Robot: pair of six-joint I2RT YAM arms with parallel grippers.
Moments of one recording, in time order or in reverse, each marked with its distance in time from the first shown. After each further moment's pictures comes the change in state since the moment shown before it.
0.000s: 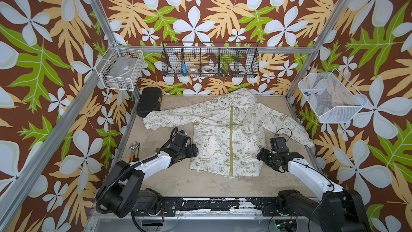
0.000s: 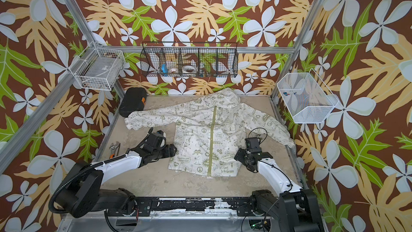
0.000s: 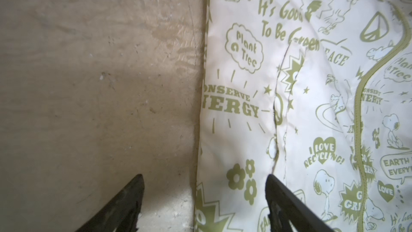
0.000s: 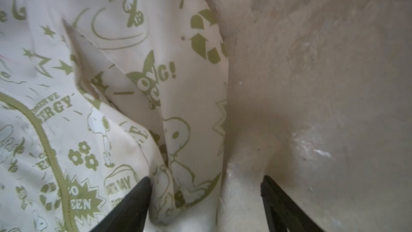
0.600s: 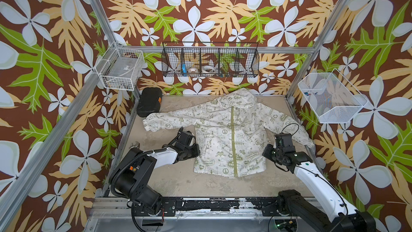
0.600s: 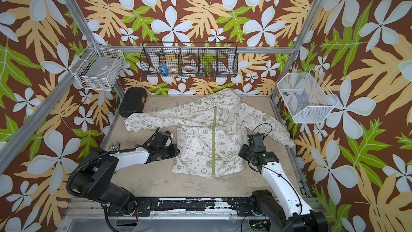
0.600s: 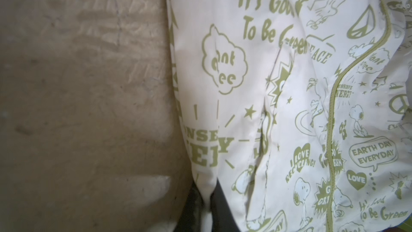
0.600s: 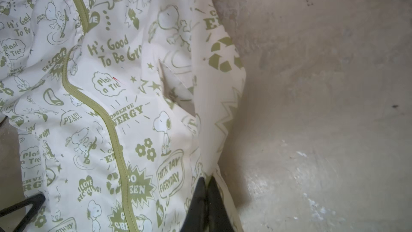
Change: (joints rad) left arm -0.028 0.156 0.055 0.111 0.183 -0.084; right arm 0.020 -0.079 0.182 -0.139 0.046 -0.045
